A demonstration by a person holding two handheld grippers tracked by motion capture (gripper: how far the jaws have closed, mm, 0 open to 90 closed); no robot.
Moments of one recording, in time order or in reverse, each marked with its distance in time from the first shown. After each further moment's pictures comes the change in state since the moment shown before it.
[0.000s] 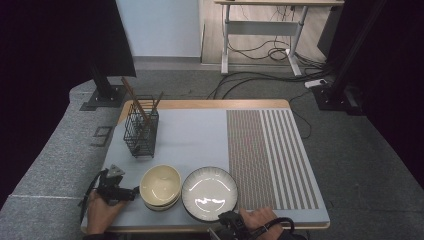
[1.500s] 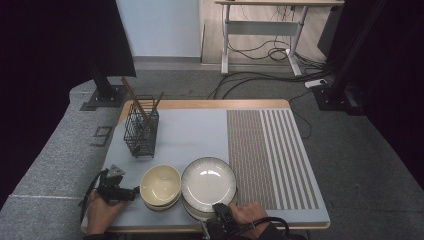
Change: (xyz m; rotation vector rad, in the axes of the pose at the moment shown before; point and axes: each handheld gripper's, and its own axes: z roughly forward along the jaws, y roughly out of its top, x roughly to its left) left arm 0.000 0.000 0.000 0.000 0.000 0.000; right arm -0.006 0.009 0.043 0.087 -0.100 -0.008
